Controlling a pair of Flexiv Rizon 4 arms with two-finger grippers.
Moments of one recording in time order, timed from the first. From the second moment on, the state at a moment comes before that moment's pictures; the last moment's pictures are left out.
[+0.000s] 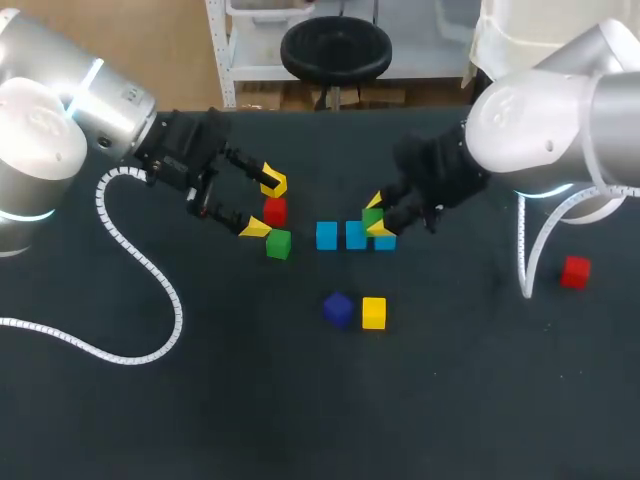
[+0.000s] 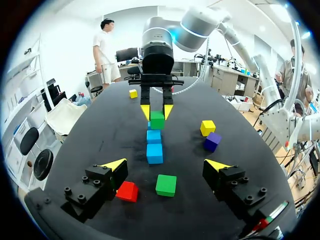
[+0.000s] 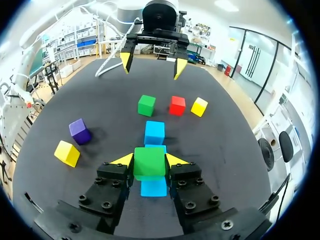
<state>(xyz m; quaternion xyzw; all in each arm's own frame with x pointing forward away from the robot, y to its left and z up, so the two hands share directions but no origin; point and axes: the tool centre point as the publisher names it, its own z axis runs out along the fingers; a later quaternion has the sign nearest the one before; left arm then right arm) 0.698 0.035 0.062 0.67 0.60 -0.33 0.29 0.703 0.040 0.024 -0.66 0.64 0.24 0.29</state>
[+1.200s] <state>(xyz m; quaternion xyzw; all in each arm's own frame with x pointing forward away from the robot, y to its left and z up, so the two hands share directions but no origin) 0.698 0.035 0.062 0.67 0.60 -0.33 0.29 0.709 0.040 0.018 -0.66 0.65 0.25 0.29</state>
